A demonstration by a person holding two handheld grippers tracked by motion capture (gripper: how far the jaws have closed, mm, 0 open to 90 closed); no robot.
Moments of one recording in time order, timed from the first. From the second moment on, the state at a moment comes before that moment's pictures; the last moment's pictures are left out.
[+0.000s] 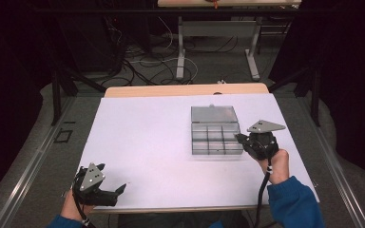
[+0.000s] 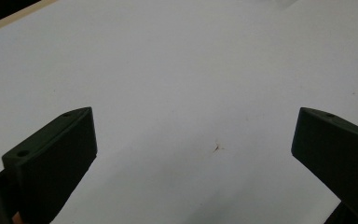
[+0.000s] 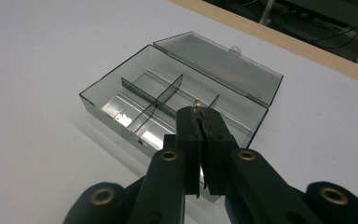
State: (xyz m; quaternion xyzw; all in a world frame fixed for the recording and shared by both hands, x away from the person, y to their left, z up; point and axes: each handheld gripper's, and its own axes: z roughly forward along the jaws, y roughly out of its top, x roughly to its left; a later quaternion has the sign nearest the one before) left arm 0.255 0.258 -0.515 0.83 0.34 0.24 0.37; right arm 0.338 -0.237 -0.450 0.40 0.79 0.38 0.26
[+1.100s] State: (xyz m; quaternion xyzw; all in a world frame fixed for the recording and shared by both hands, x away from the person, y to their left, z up) left arm 0.255 0.258 -0.515 0.83 0.34 0.24 0.37; right arm 0.383 -0.221 -0.460 0.42 0.79 0.37 0.26
